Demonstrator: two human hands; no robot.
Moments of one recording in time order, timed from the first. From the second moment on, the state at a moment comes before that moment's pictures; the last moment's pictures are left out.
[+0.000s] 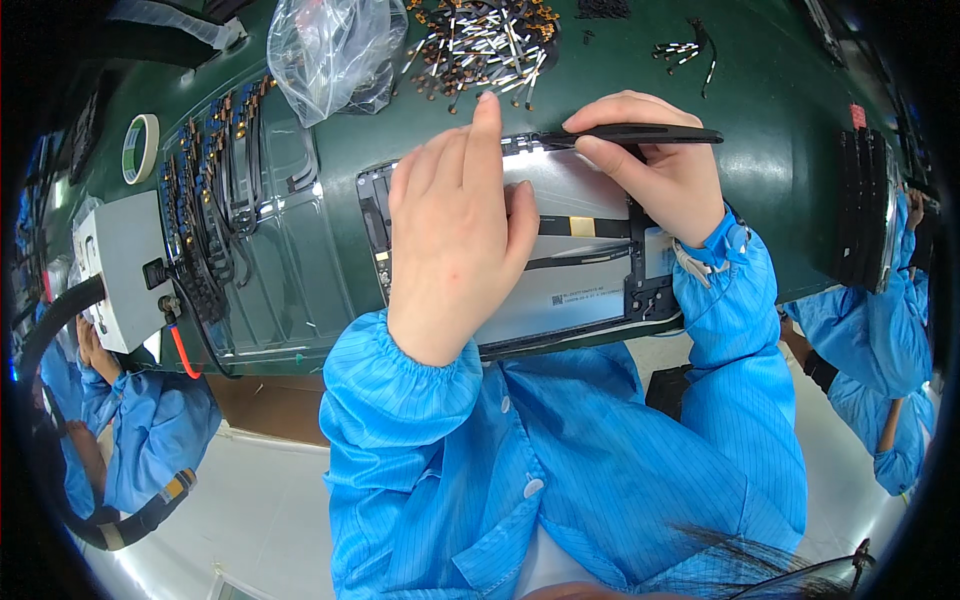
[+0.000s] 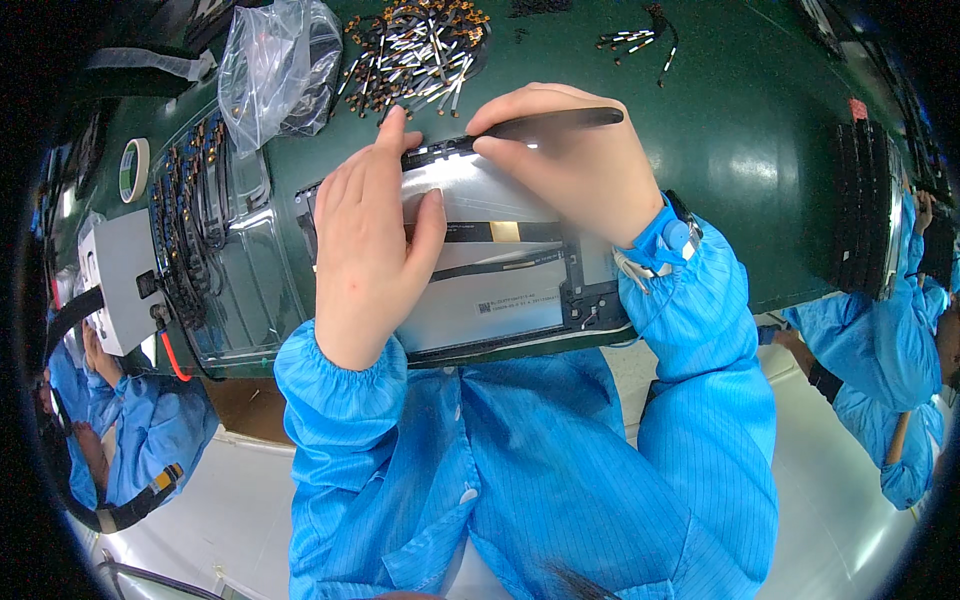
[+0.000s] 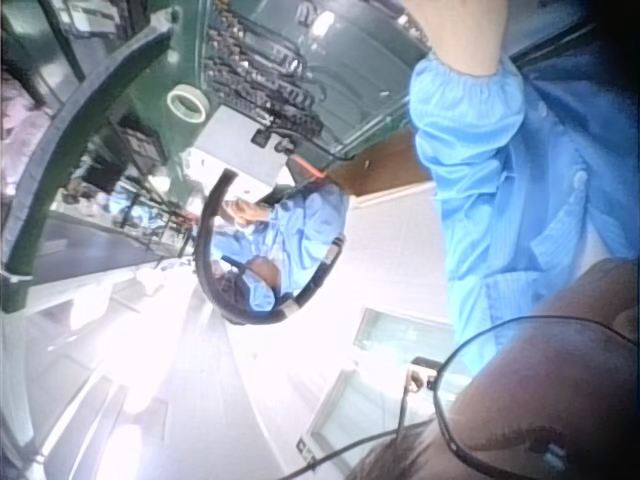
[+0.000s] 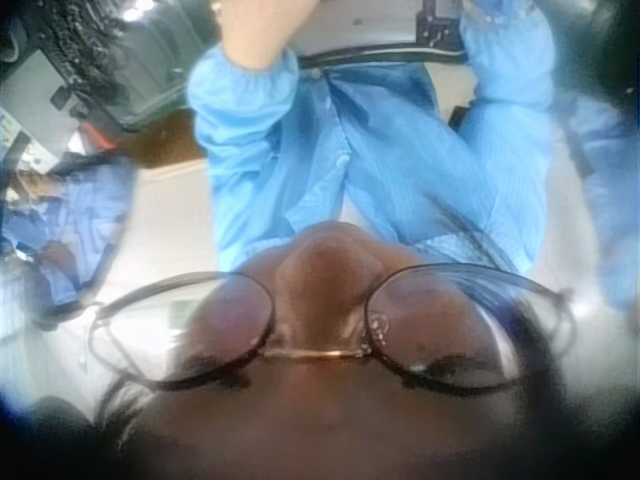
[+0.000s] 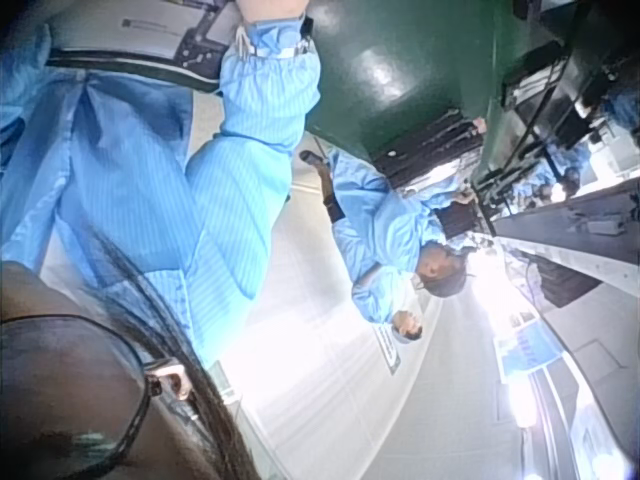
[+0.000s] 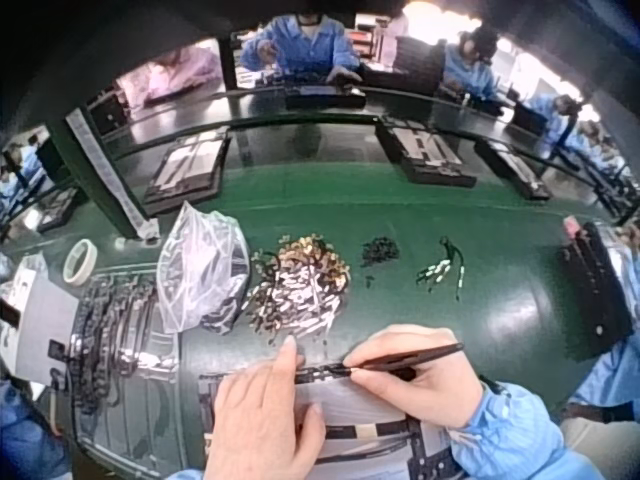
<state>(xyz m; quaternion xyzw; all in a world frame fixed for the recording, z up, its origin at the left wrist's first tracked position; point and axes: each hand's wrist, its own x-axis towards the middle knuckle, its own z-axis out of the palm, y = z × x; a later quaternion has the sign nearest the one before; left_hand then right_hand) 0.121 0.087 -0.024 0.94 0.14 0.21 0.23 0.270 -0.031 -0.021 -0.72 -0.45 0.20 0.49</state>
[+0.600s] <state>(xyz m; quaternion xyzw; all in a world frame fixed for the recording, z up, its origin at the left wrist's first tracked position) 0.119 0.086 -0.019 0.93 0.15 0.20 0.25 0.272 -0.039 -0.016 -0.62 -0.38 0.24 0.65</state>
